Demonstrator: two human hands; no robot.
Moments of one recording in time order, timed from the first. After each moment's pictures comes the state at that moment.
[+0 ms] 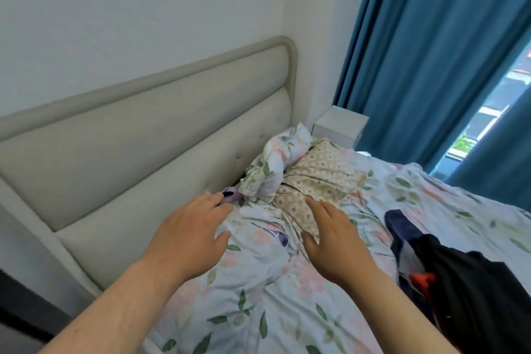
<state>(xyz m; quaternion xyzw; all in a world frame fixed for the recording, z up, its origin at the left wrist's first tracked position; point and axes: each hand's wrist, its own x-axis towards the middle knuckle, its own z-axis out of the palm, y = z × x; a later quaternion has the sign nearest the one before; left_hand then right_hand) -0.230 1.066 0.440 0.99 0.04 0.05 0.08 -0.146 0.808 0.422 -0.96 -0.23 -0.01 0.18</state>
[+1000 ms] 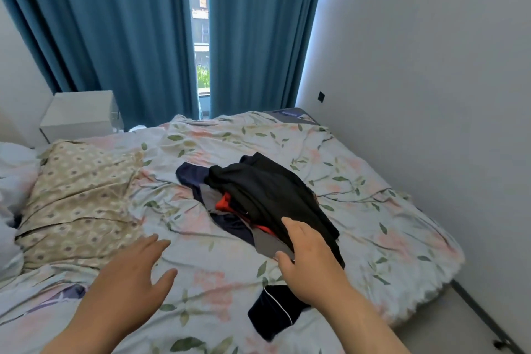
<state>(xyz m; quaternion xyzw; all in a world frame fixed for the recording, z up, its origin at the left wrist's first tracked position) -0.148 0.793 0.373 0.94 -0.29 -0.12 0.16 -0.318 0.532 0.374 -0.94 0.24 -0.04 0.22</state>
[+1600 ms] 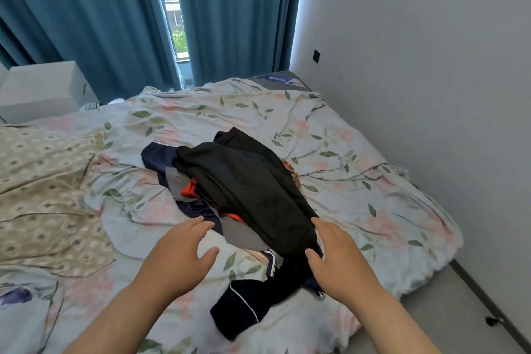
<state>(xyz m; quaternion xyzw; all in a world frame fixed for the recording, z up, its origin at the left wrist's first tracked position) -0.174 0.553 0.310 0.91 -0.35 -0.17 0.16 -0.376 0.323 0.307 -0.90 0.33 0.01 0.27</state>
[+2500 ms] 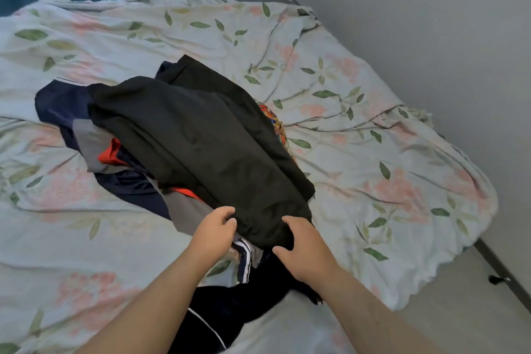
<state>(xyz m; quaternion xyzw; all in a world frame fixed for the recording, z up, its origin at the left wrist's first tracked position) -0.148 0.346 -0.003 0.84 -0.16 -0.40 0.34 -0.310 0.214 -0.004 -0.84 0.39 0.11 0.36</state>
